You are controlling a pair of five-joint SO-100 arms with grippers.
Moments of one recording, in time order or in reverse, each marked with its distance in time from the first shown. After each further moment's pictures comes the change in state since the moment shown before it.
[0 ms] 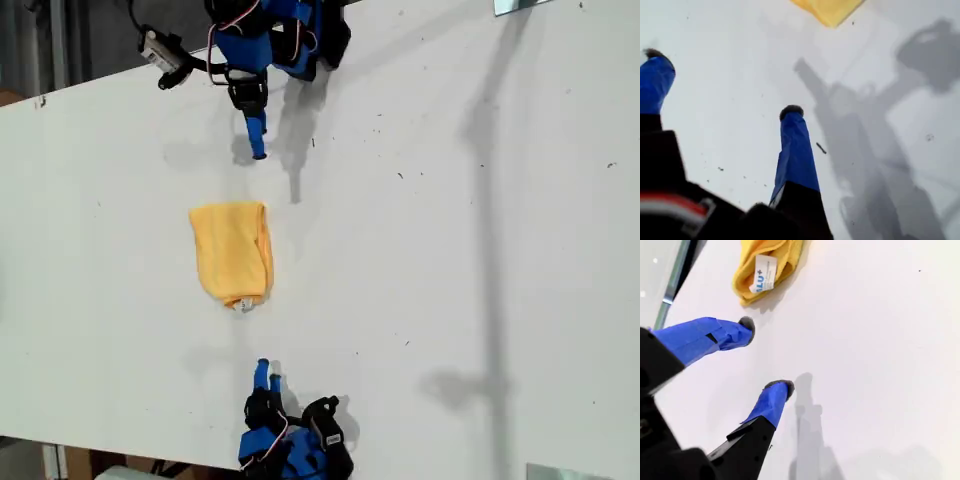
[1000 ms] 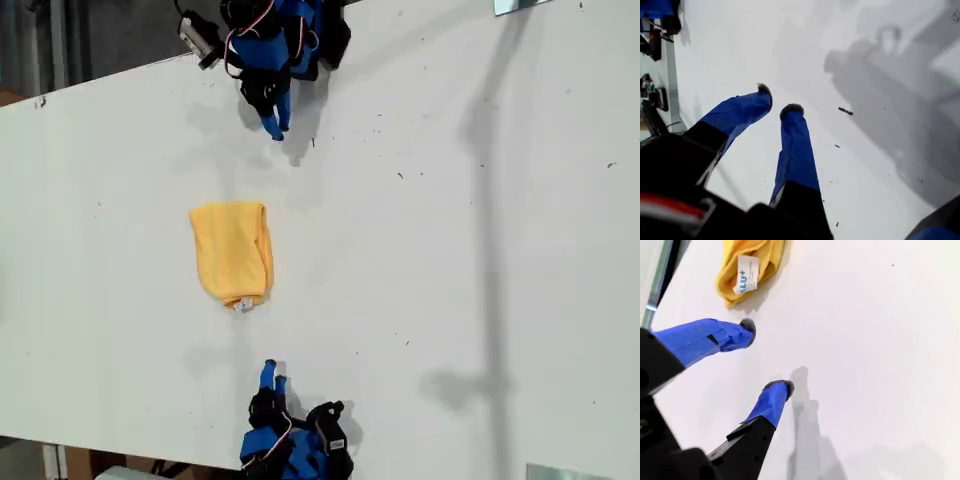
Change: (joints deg) arm 0 2.5 0.1 0.5 3.9 1.8; arm 1 -4.1 6.5 9.8 8.8 35.5
